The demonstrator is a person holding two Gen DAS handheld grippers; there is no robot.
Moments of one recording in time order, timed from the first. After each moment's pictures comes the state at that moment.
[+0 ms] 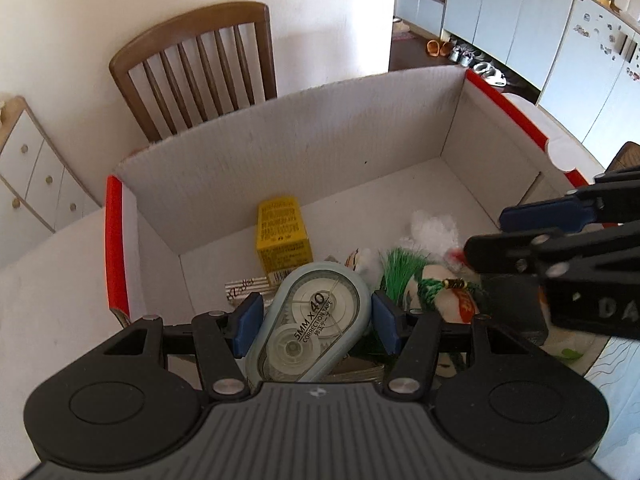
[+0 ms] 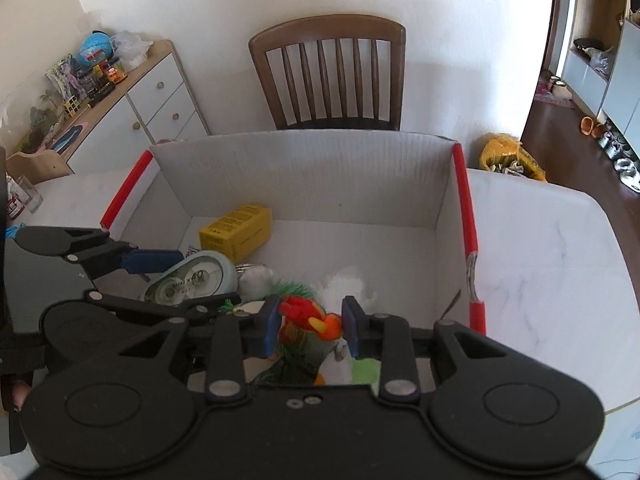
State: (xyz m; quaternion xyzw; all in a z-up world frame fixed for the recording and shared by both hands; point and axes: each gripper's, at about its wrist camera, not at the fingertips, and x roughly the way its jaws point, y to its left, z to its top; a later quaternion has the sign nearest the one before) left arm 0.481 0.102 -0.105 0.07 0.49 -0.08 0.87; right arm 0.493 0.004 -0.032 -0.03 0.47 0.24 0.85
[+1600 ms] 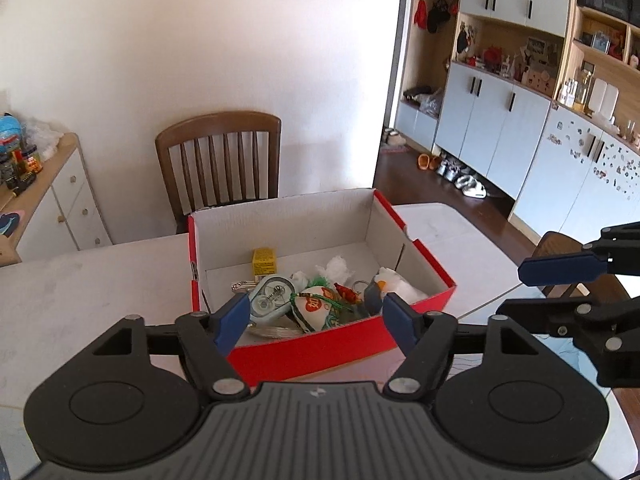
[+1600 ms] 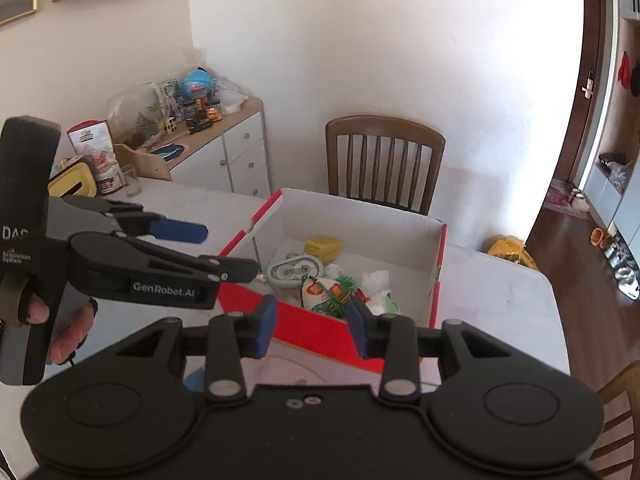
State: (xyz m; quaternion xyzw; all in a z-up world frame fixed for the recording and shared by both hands) left arm 0.295 0.085 0.022 -0.01 0.33 -0.06 0.94; right arm 0.317 -0.054 0.088 -0.09 0.33 0.32 0.88
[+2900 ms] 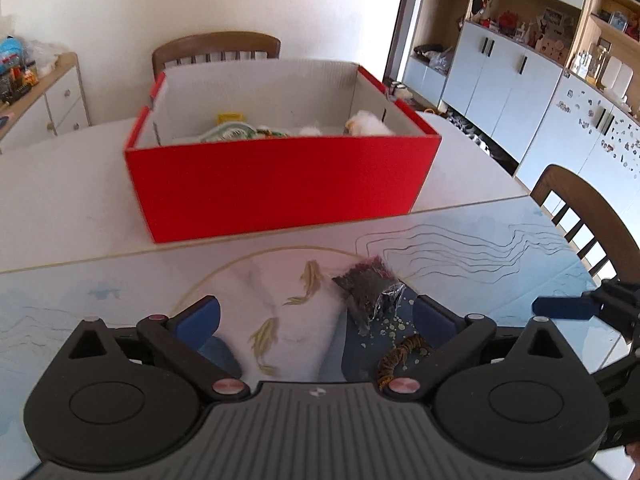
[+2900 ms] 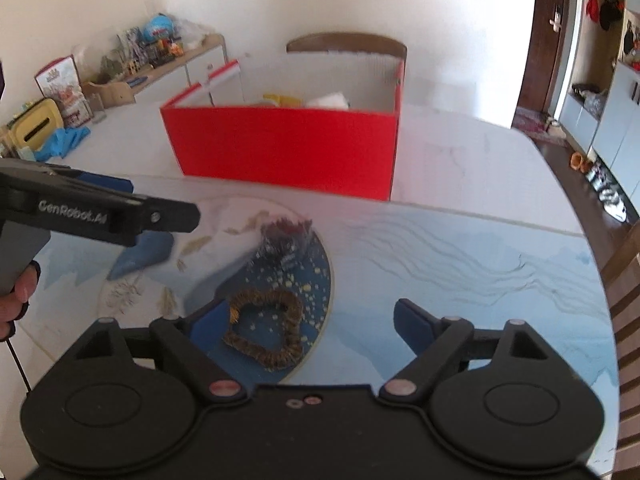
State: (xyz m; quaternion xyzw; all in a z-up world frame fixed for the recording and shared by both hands) left arm 0.251 0.043 -0.104 -0.04 0.40 -0.05 0.91; right arm 0.261 -0.117 -0.061 -0.08 0.41 0.27 0.87
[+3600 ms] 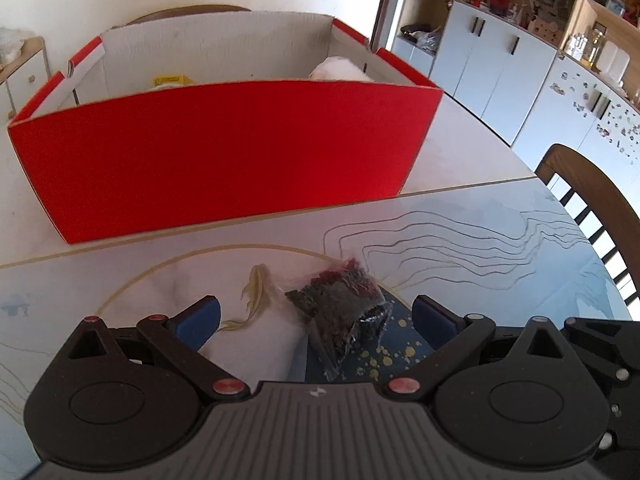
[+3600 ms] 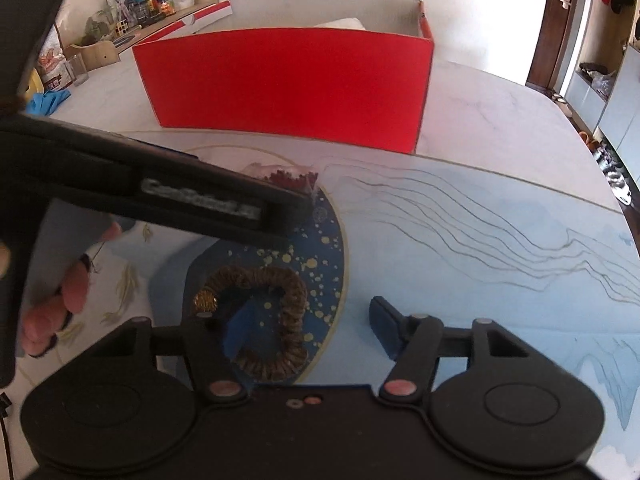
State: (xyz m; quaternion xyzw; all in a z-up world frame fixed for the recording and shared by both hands) left arm 0.304 0.009 -0.155 -0.04 0.43 -0.08 0.90; right arm 0.283 -0.087 -0.105 -0.10 0.44 0.26 0.85
